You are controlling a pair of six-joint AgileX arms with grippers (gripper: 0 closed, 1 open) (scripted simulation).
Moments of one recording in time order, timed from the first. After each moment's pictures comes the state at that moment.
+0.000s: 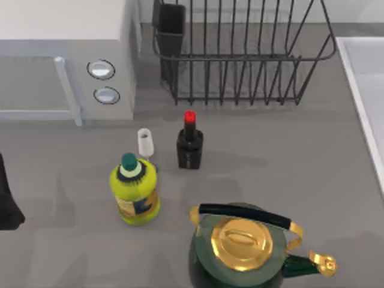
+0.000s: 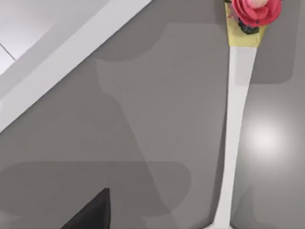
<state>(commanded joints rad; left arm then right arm) 0.00 0.00 0.00 0.00 0.00 0.00 -0.41 1.34 0.85 -0.98 0.00 0.30</state>
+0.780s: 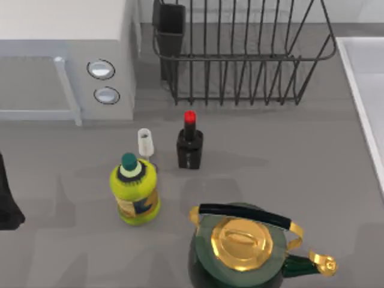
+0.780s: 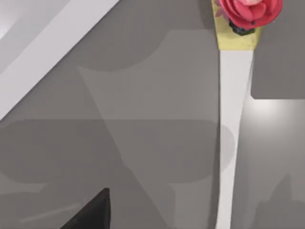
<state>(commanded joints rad) 0.00 0.00 0.00 0.00 0.00 0.00 -0.43 1.48 0.84 -0.93 0.00 0.32</state>
